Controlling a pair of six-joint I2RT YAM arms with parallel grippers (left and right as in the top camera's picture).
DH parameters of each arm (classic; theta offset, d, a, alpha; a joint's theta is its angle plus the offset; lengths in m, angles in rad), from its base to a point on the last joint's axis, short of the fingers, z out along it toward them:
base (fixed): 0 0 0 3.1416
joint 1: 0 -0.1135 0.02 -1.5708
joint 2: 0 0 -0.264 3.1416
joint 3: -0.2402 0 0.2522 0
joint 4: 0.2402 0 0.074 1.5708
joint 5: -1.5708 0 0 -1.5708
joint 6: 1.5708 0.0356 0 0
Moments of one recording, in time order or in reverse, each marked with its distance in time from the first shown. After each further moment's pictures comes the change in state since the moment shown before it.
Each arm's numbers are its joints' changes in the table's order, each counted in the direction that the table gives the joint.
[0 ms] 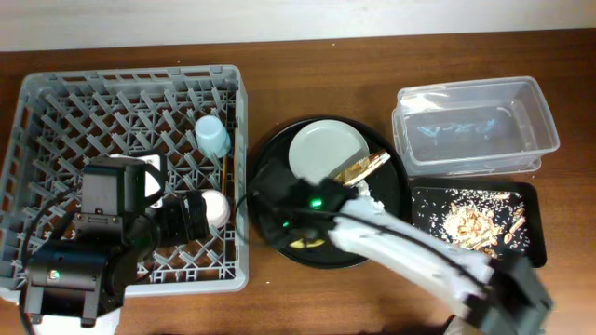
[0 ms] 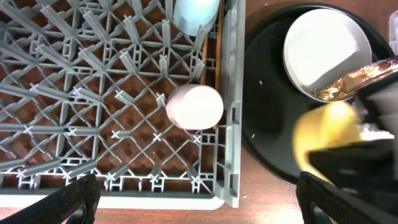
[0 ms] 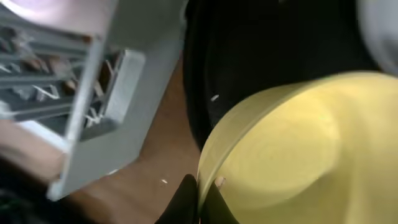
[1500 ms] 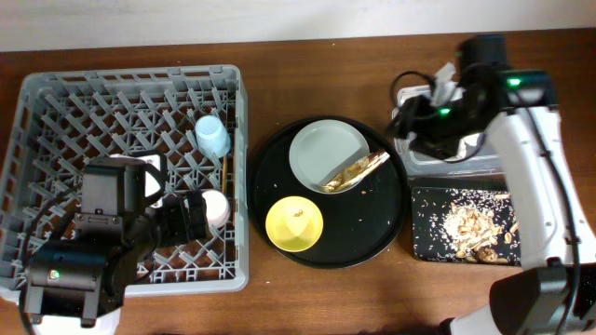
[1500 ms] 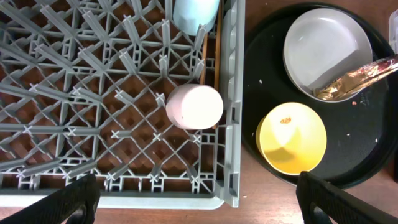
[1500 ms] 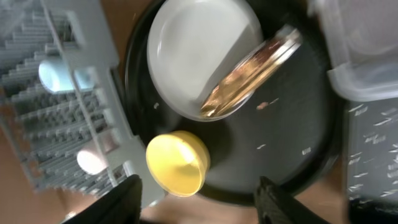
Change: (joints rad) left arm 0.001 0.000 0.000 -0.002 0.000 0.000; right arm 0.834 0.017 -0.365 0.459 0.381 -0.042
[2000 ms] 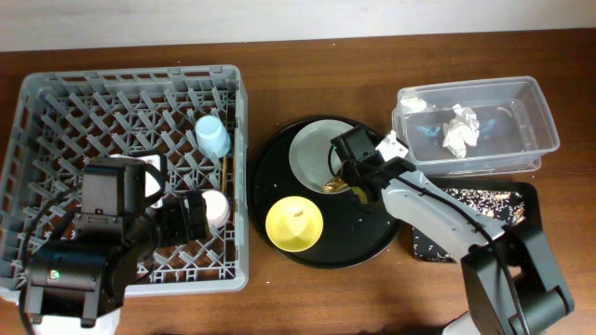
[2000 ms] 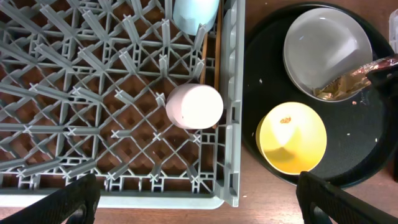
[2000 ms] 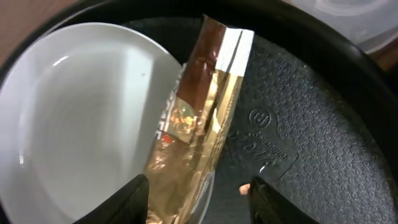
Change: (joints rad) left arm 0.000 0.000 0.000 0.000 0.000 0.000; right arm -0.412 -0.018 0.657 -0.807 -0.750 0.697
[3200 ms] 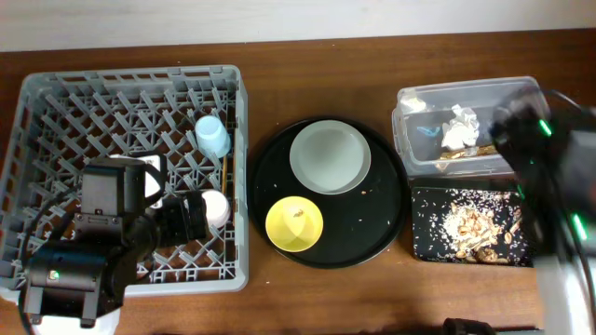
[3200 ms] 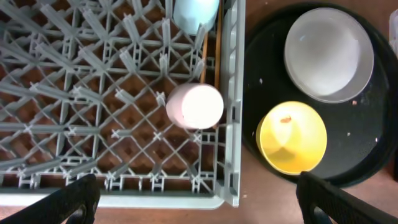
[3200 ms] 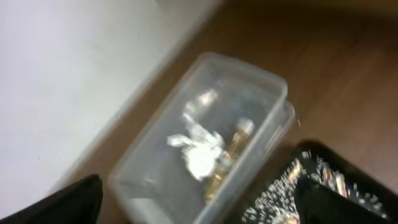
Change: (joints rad) left arm 0.000 0.001 0.000 0.001 0.000 0.000; right arm 0.652 0.719 -0.151 0.269 0.012 -0.453
